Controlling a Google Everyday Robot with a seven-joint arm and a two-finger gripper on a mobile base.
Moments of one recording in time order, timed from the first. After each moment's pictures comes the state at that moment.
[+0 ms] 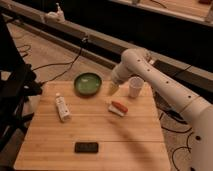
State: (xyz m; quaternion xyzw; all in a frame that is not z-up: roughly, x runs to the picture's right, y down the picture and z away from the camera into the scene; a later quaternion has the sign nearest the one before) arm 0.012 -0.006 0.816 -0.27 -0.22 0.11 0.93
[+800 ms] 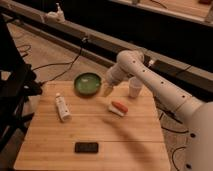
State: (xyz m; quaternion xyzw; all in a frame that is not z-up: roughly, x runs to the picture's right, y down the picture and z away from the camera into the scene) arm -0.004 -0.014 0.823 -0.26 -0.24 0.11 0.93
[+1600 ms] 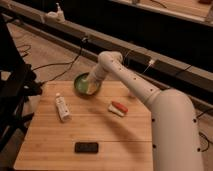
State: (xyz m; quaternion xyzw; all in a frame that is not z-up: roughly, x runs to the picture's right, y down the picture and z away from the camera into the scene) arm -0.089 -0.015 0.904 -0.27 -0.26 0.06 0.93
